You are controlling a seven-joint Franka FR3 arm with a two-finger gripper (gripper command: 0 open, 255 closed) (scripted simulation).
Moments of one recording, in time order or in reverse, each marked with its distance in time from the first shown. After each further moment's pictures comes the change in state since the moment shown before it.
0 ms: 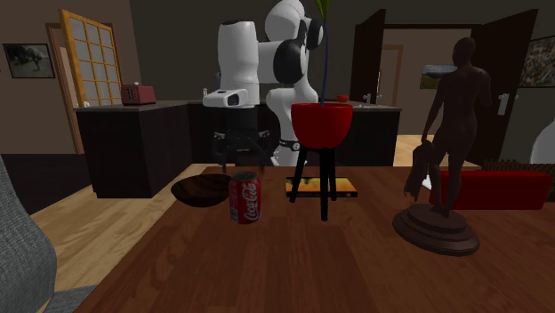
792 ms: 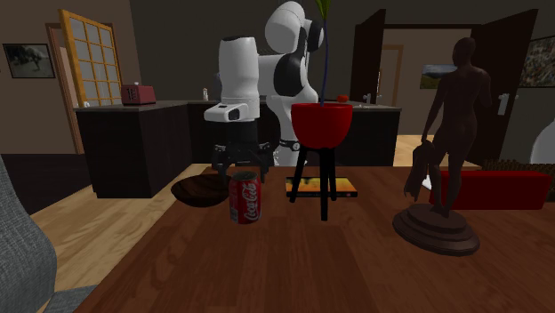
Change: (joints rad) arm -0.007 0.040 0.011 -0.022 0.021 0.059 -0.013
